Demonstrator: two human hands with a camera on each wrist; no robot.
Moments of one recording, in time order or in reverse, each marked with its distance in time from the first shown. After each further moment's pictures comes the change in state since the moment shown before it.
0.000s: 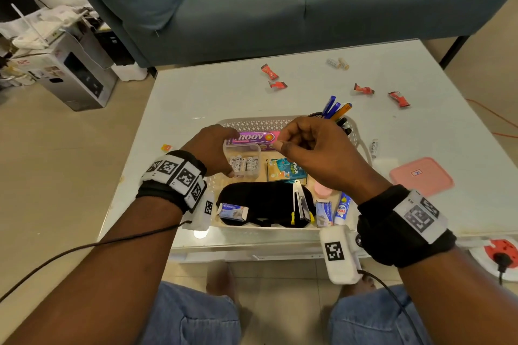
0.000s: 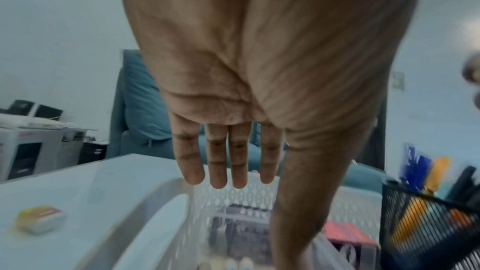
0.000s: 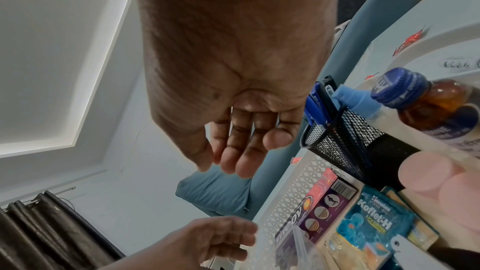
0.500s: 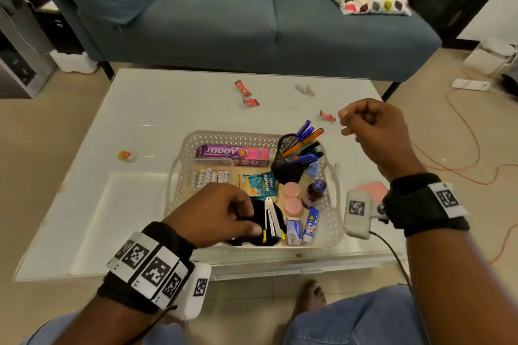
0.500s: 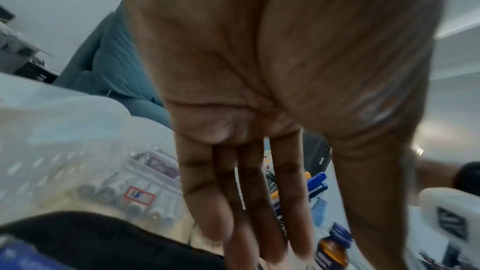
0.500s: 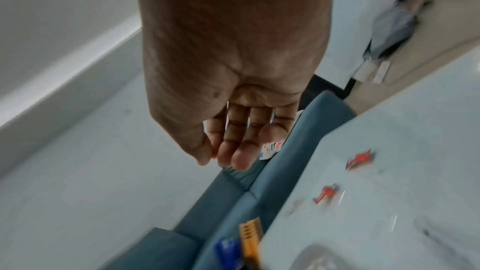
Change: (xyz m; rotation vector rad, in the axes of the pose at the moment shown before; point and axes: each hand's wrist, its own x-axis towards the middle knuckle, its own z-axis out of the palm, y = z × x) left_hand -0.071 0.031 0.042 -0.490 -0.095 0.334; right_hand 0.023 0.003 -0.106 -0.172 0.433 0.111
